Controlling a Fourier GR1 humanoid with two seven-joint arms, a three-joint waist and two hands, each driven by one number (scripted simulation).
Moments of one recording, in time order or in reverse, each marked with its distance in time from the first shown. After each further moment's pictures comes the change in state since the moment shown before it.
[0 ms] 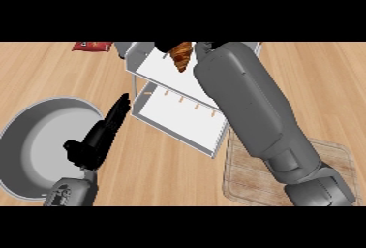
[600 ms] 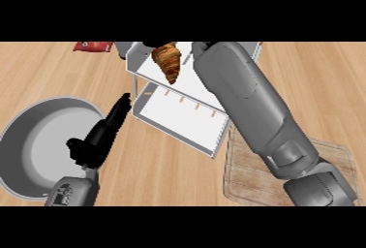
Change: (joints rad) left arm -0.007 -0.010 0.005 0.006 -0.010 0.004 0.015; right arm -0.034 -0.001 0.001 0.100 -0.393 -0.198 0.038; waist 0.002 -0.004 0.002
